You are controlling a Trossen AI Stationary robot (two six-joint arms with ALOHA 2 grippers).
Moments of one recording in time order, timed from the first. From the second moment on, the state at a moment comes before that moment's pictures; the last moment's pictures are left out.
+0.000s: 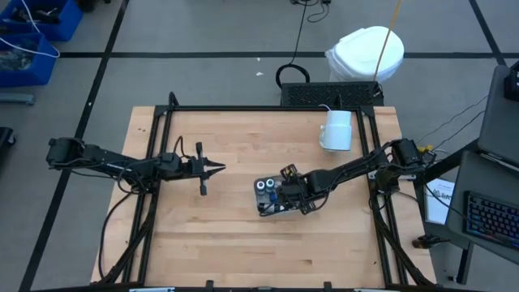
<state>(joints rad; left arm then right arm) -0.01 0.96 0.15 0.71 -0.16 0.25 0.21 1.78 1.13 -0.70 0.37 -0.37</state>
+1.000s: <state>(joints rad) -0.01 0.96 0.15 0.71 -0.16 0.23 0.22 1.76 1.32 -0.88 0.29 -0.20</state>
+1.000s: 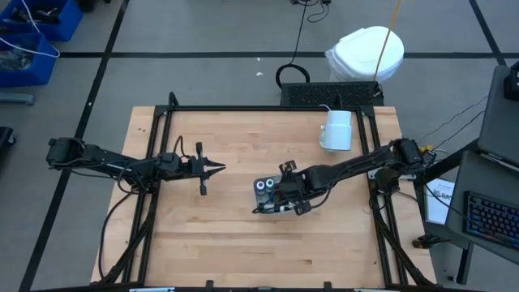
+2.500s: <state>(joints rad) 0.02 0.45 0.15 0.34 -0.02 0.33 -0.22 0.44 0.35 0.00 -0.22 -0.10</state>
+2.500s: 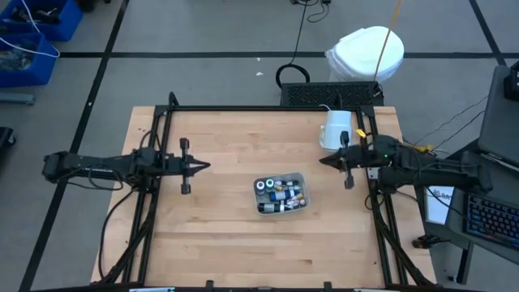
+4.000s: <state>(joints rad) -0.34 1.34 0.43 0.42 -0.18 -0.14 0.18 0.70 0.29 -0.27 0.19 0.34</state>
